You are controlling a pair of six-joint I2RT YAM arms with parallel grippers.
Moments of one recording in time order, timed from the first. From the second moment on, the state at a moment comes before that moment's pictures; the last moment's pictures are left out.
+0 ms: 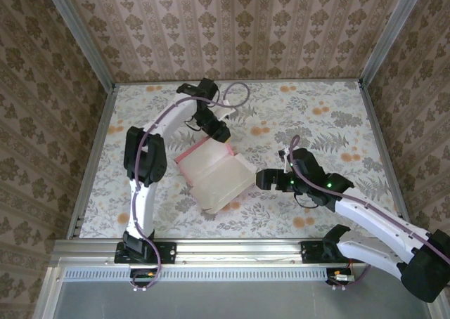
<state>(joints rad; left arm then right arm) -0.48 2.17 1.94 -1.17 0.53 0.36 0.61 0.95 0.65 -0.48 -0.15 0.67</state>
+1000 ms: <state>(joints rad) -0.32 1.82 1.13 -0.21 0.76 -0.57 0.62 1.29 0.90 -0.44 -0.16 0.71</state>
